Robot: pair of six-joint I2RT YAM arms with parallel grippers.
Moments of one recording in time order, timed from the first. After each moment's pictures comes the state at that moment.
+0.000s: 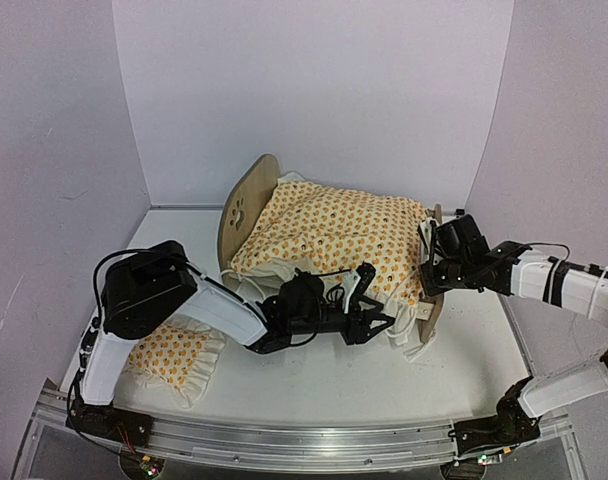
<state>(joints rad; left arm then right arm) -1.13 2.21 1.25 0.89 0.30 -0.30 0.56 1.26 0.82 -0.41 0.31 0.10</state>
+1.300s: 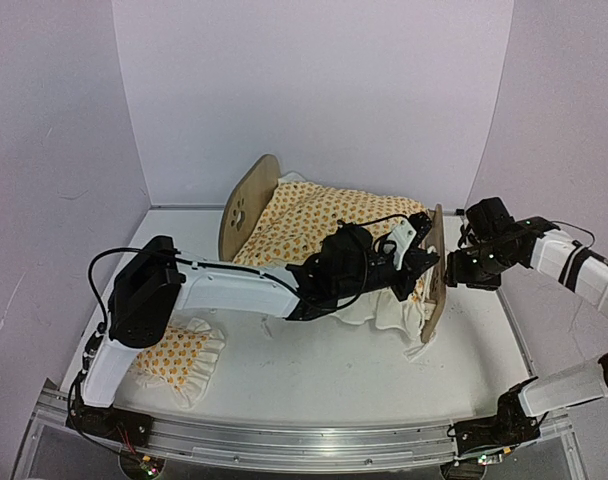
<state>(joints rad) -1.19 2.23 1.74 0.55 0.11 0.00 0.35 1.20 0.97 -0.81 0.15 0.38</state>
